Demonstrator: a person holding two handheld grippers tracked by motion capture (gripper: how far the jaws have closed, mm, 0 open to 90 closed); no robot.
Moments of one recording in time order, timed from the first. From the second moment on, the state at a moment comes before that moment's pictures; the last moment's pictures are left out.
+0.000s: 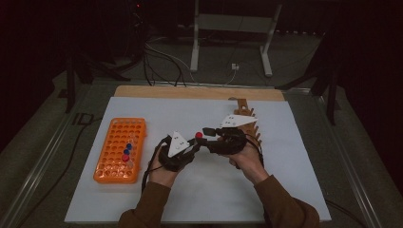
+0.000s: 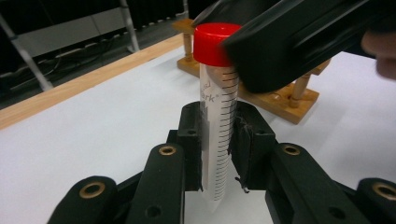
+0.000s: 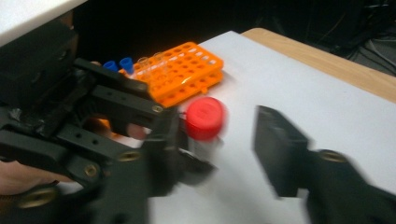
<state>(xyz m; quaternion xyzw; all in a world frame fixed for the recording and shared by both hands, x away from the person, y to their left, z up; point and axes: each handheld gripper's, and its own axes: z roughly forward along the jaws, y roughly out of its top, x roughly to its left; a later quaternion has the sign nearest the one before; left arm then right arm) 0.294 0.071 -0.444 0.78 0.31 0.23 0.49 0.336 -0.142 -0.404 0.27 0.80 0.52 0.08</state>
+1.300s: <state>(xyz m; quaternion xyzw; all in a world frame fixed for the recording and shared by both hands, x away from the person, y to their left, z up) 0.216 0.228 -0.456 0.74 0.39 0.29 0.47 0.302 -0.260 -0.425 0.41 0.72 0.50 0.23</state>
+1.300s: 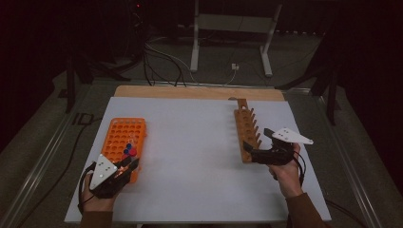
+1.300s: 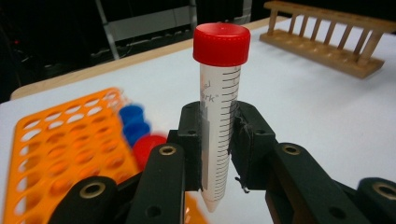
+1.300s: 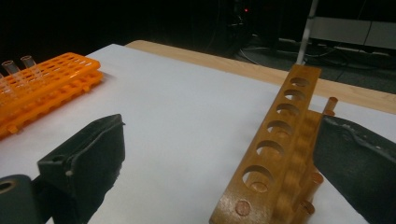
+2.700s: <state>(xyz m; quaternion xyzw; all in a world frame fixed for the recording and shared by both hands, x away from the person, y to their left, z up) 0.213 0.250 -0.475 0.75 0.45 0.24 0.42 0.292 -0.270 -0.437 0.42 0.72 0.50 0.23</state>
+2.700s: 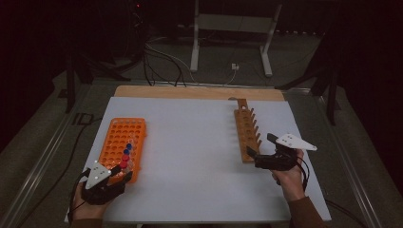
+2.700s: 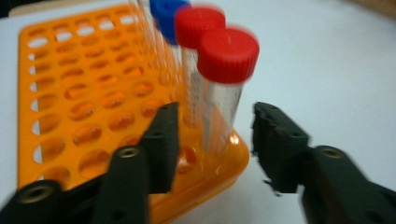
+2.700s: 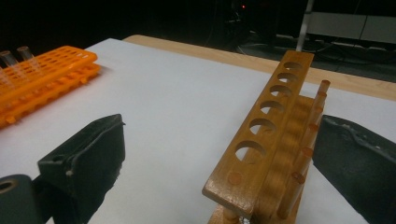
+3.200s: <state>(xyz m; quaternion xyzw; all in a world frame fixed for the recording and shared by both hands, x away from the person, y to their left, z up) 0.233 0.249 -0.428 0.69 0.43 0.28 0.51 0.286 -0.276 -0.449 0.41 0.71 0.52 0.24</state>
